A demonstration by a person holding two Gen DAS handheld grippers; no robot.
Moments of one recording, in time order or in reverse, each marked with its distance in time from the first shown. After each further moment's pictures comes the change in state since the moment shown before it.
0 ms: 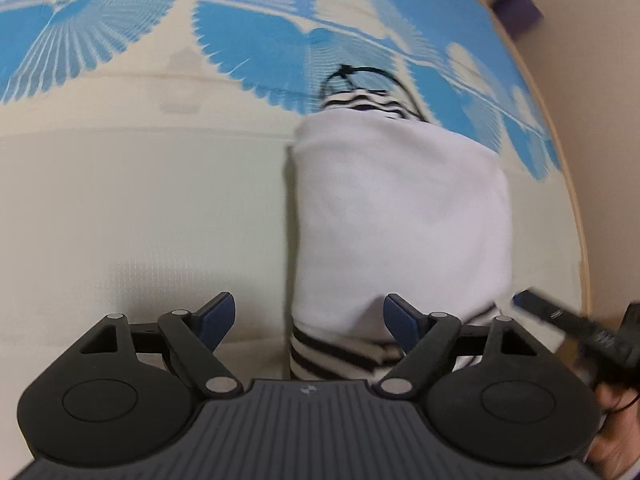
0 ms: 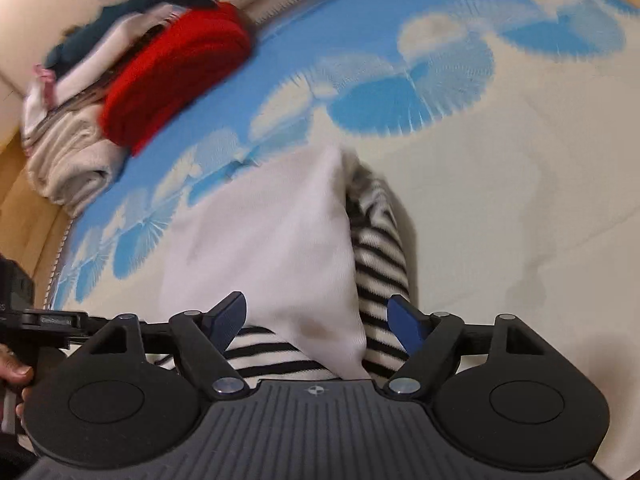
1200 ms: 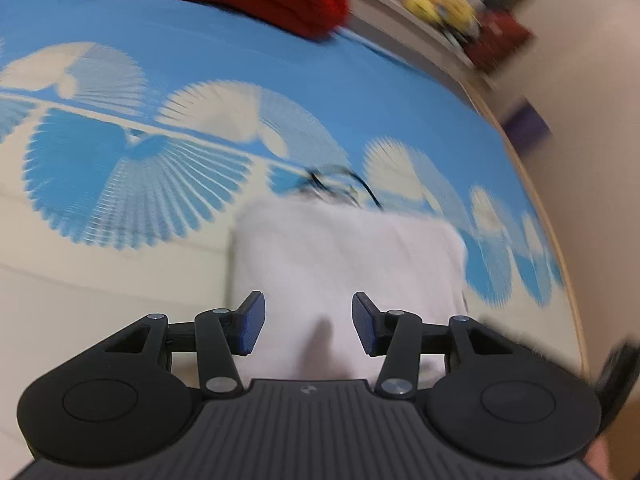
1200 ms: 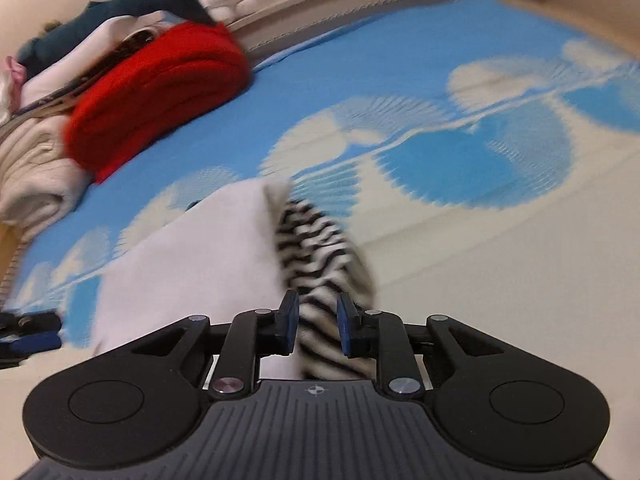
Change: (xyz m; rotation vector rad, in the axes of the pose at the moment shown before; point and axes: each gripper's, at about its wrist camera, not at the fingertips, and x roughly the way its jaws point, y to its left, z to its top) left arm -0.080 0.041 0.041 -0.013 -0.321 0.018; right arm 0.095 0.105 0.048 -0.081 -0.213 -0.142
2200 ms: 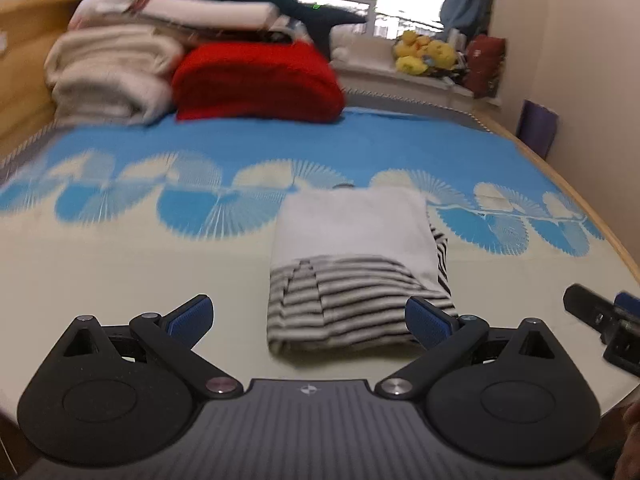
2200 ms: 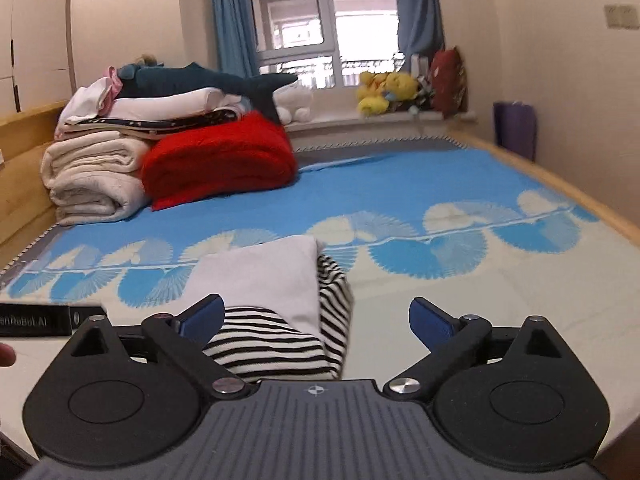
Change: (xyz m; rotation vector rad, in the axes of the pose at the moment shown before) left arm -0.170 -0.131 -0.205 0.156 -0.346 0.335; right arm -0.240 0.027 -0.111 -0.274 -0.328 -0.026
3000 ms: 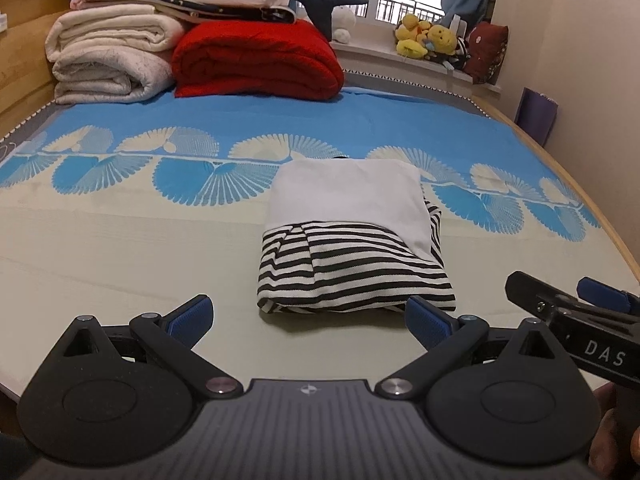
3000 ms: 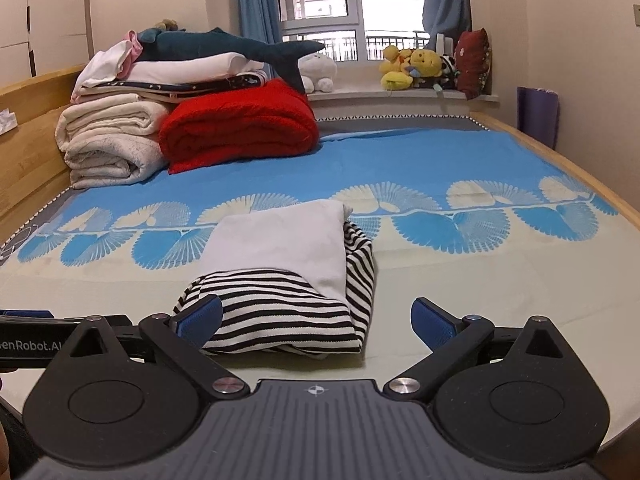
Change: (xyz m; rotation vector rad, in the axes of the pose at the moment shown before) left arm 0.001 -0.006 -0.023 -0.008 0.051 -0.005; right arm 0.006 0.028 -0.015 -0.050 0.094 0.046
